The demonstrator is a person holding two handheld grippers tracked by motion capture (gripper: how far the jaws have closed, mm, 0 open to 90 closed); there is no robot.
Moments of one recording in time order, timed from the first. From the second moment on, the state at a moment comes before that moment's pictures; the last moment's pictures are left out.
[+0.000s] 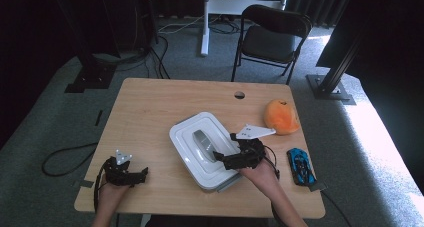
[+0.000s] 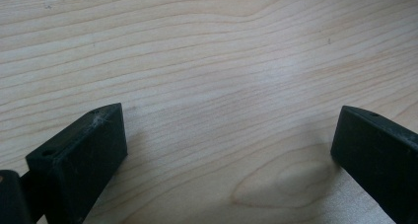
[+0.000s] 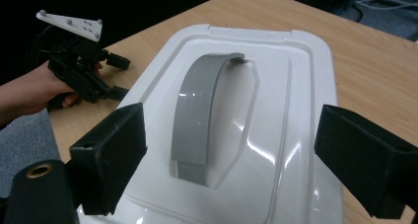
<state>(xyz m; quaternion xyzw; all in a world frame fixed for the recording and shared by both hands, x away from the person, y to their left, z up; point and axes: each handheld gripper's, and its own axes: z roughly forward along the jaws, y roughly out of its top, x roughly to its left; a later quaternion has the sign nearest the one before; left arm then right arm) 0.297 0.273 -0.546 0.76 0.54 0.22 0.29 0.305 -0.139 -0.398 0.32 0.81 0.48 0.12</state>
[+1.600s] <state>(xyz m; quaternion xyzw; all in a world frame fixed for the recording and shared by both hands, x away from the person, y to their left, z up) 0.297 0.272 -0.546 0.76 0.54 0.22 0.29 0.286 -0.091 -0.428 0.37 0.80 0.42 0.20</state>
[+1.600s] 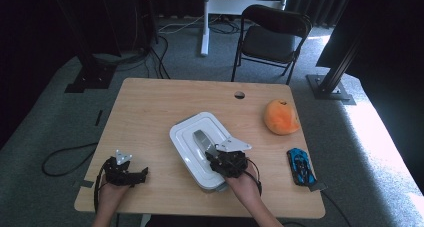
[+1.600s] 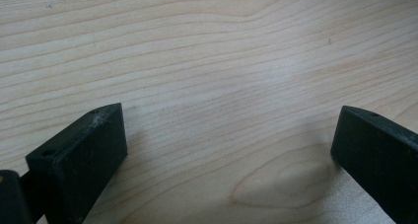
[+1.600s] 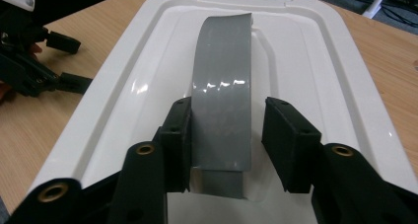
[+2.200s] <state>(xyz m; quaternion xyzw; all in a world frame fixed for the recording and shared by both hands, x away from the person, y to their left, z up) 0.297 0.272 -0.546 0.76 0.54 0.22 0.30 0.281 -0.090 -0.429 0.37 0.79 0.43 0.20</state>
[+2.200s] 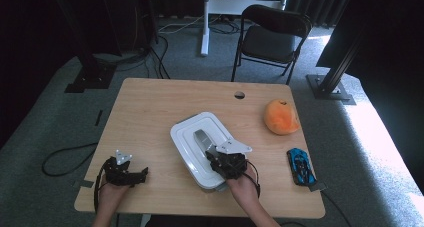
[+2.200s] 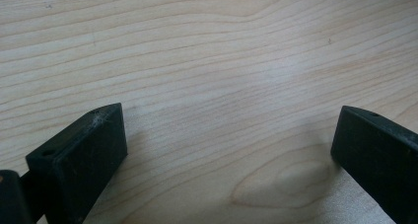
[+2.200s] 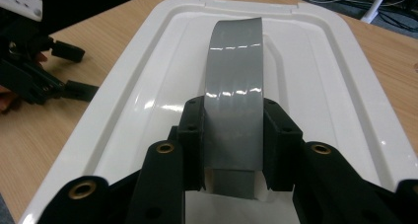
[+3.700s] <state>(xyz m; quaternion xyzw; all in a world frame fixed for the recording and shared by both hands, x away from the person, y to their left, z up) 0.297 0.272 -0.547 0.75 0.54 0.22 0.30 0.323 -0.129 -0.378 0.38 0.76 0.47 0.23</state>
